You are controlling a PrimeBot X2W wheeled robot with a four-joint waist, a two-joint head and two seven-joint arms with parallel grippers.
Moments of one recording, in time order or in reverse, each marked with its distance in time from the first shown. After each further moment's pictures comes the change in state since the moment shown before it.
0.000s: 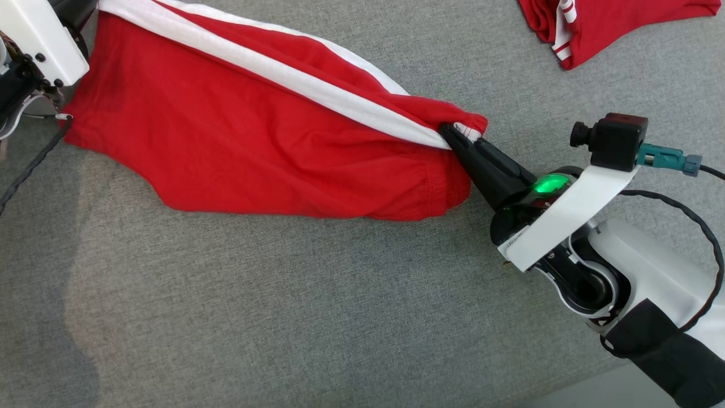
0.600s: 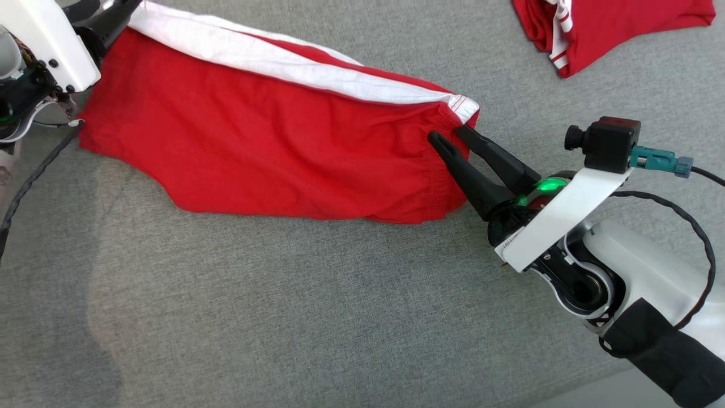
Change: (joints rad) left arm -0.017 -0.038 -0.021 0.086 -0.031 -0.059 0.034; right arm -0.021 0.000 0.046 0.036 0.022 0.000 -0.019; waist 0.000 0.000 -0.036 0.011
